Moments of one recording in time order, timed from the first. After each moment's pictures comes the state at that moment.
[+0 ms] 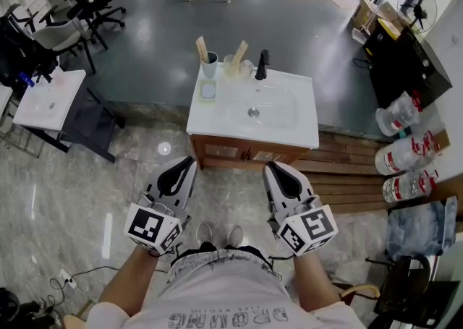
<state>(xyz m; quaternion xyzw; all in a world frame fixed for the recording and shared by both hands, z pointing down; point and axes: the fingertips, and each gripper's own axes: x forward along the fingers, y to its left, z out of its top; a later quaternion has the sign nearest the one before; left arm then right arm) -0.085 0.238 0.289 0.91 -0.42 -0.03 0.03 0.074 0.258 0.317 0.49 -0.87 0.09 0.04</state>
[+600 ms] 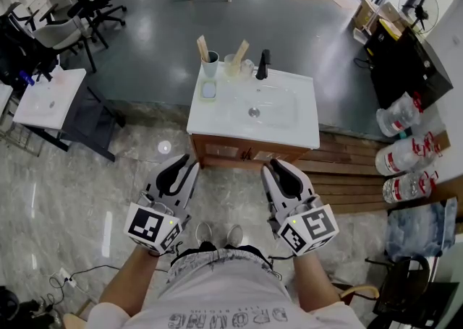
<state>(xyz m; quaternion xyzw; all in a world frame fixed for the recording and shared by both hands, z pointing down) -0.086 0.236 0.293 0.91 -0.42 -0.03 0.03 0.075 0.255 0.315 0.49 -0.87 0.10 0.03</state>
